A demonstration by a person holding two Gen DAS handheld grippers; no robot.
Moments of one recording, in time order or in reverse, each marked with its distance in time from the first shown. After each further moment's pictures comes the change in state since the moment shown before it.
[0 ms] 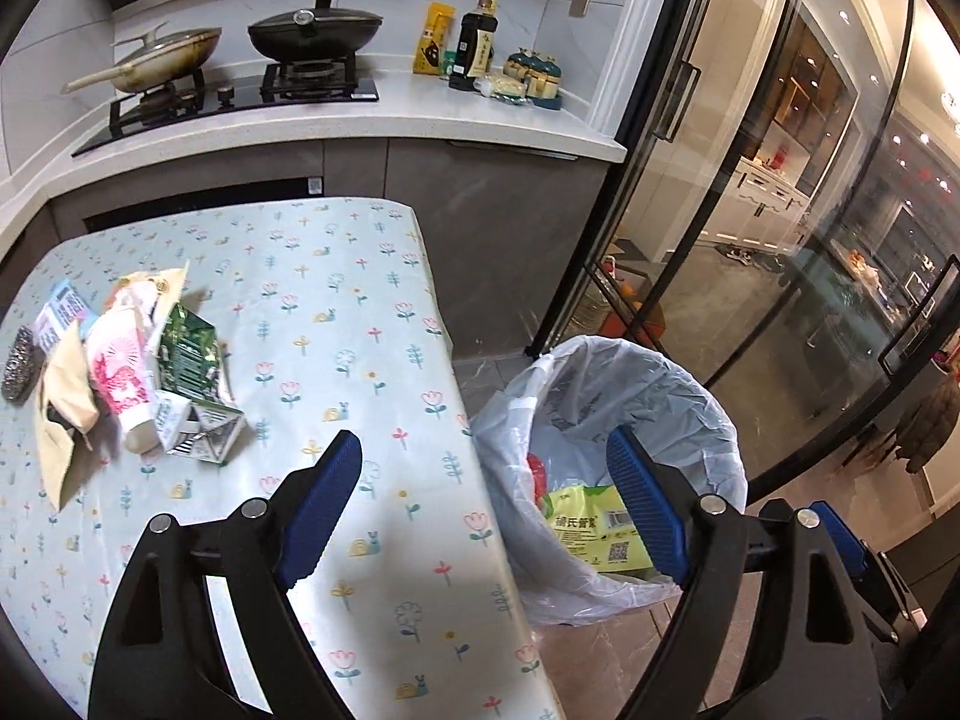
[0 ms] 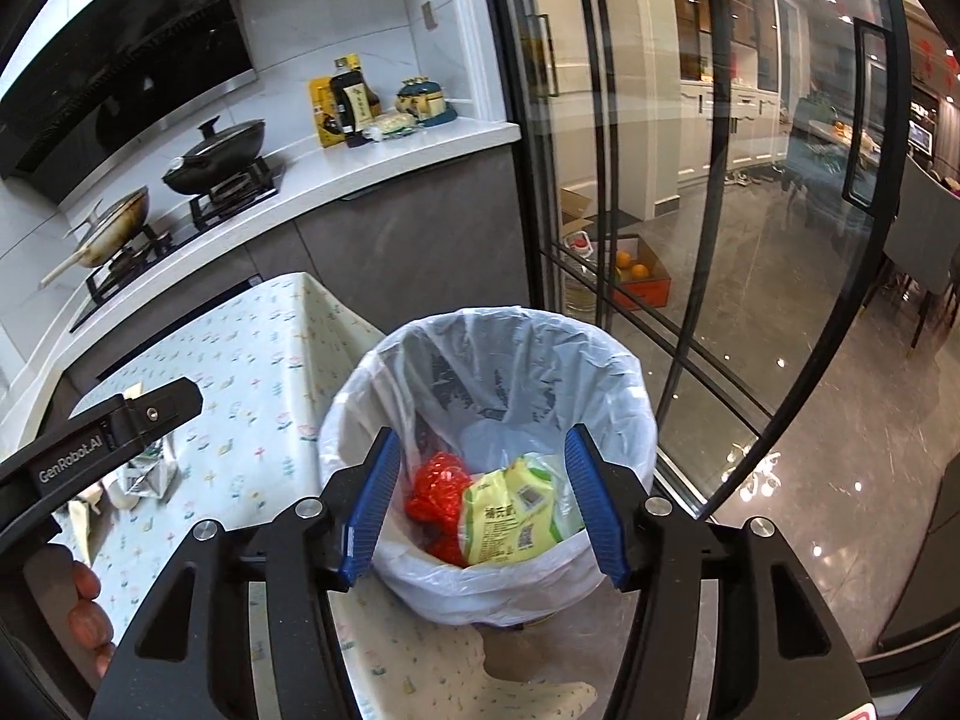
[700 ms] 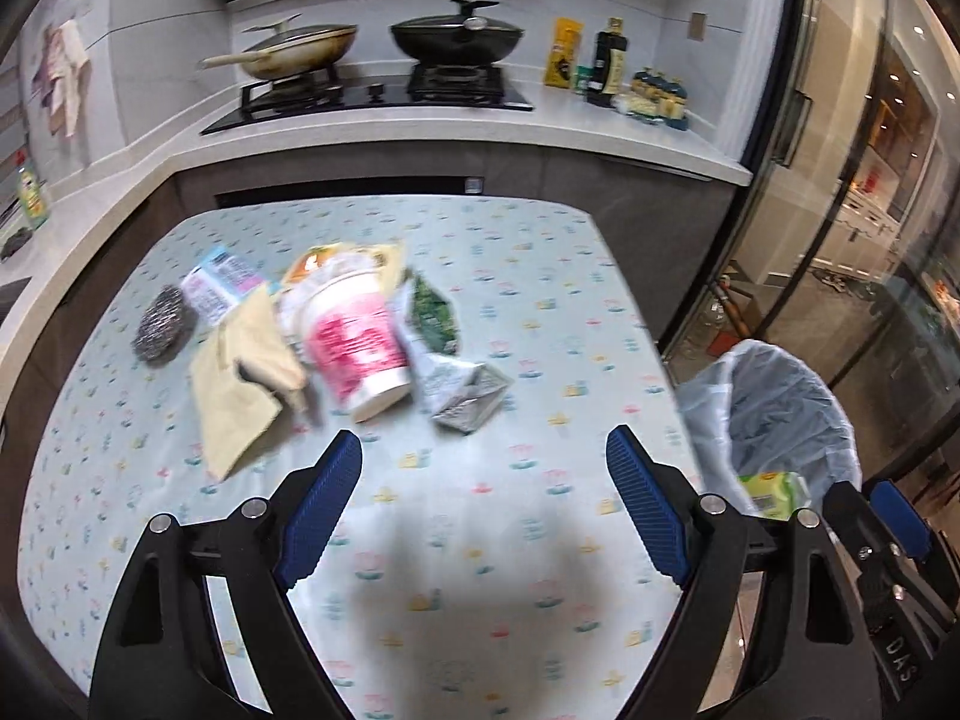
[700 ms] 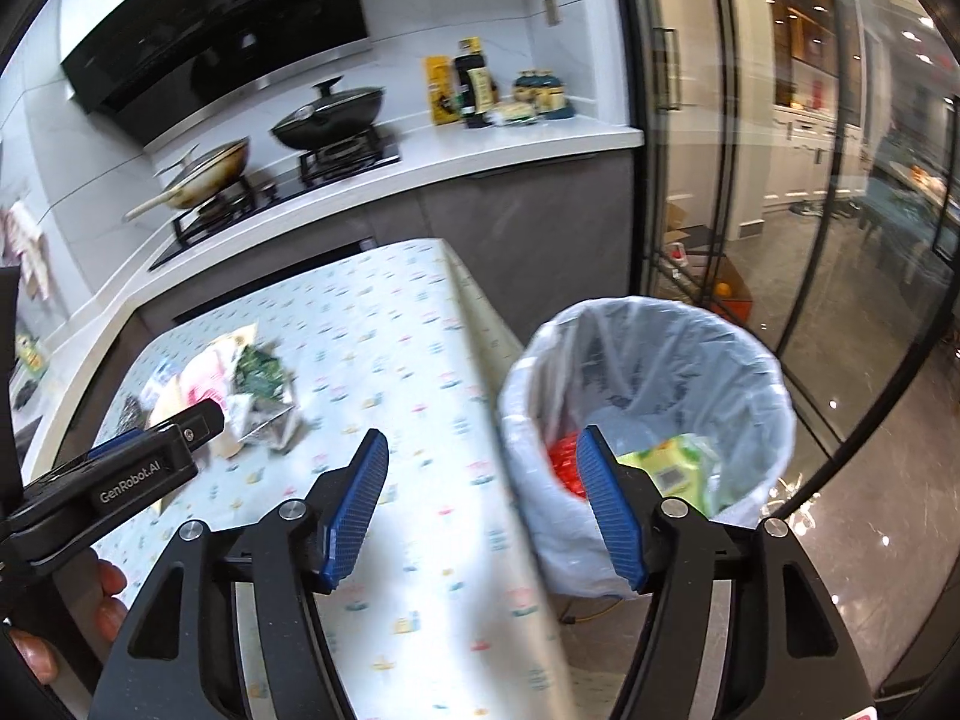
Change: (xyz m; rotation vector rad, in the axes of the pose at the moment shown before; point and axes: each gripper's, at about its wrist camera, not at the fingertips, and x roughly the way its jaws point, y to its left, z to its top) left arm -0.046 0.117 -0.022 -0.089 -0.015 0.252; right arm -0.018 0.110 -0.029 -0.145 0.028 0.163
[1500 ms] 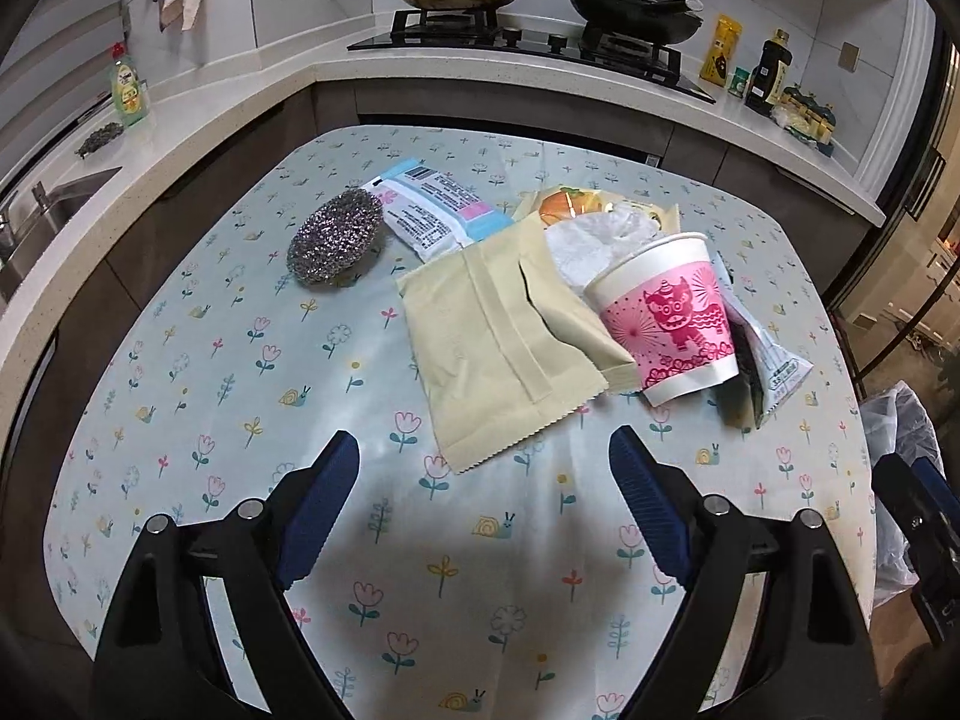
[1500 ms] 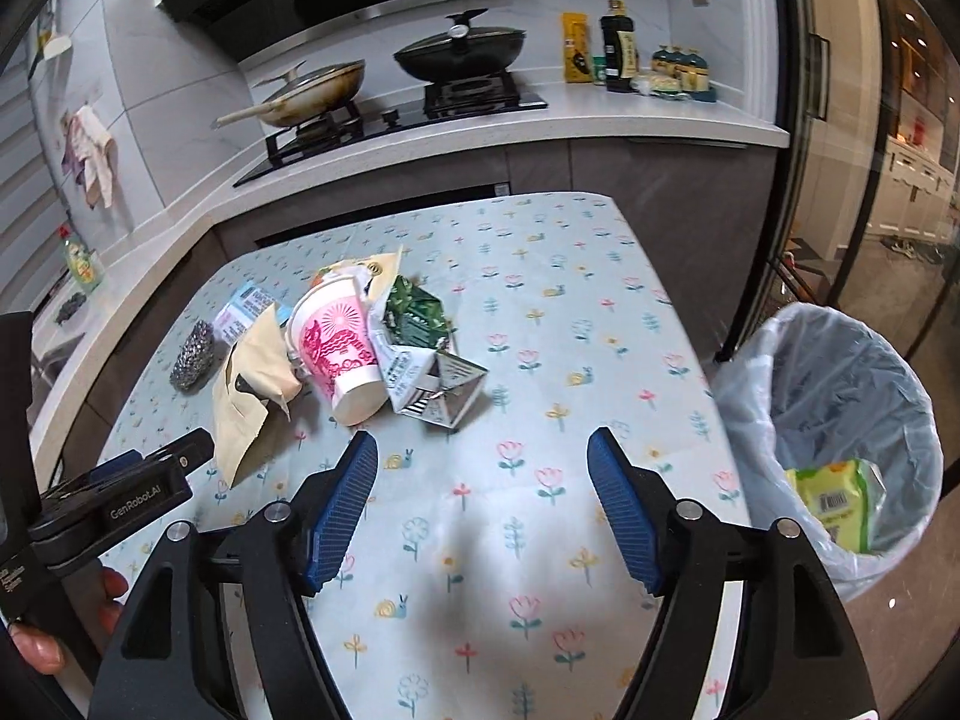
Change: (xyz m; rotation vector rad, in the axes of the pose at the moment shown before) left arm 0.034 0.157 -0.019 -0.182 0.083 0.168; right arm 0.073 0.133 -0.008 -0.173 0.092 0.140
